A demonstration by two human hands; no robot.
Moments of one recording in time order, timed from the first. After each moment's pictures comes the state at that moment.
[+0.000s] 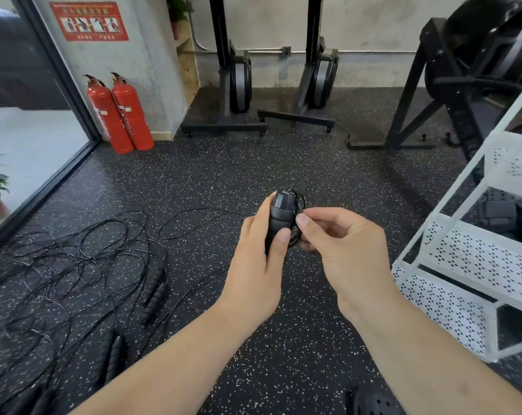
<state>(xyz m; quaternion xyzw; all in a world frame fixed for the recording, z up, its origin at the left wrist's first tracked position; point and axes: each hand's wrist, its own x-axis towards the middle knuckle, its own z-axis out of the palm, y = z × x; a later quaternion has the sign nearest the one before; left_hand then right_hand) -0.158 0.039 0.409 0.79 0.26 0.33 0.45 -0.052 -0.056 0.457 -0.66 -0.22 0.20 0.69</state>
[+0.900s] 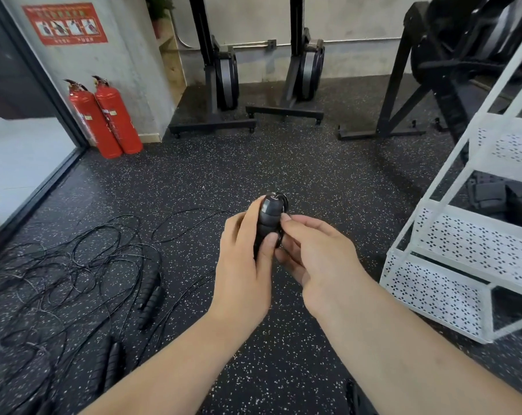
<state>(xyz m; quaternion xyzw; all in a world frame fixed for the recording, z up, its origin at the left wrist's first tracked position) -0.154 0.034 0.398 0.81 0.26 0.34 0.40 -0.063 -0.041 0.458 -0.55 0.04 0.37 0.75</state>
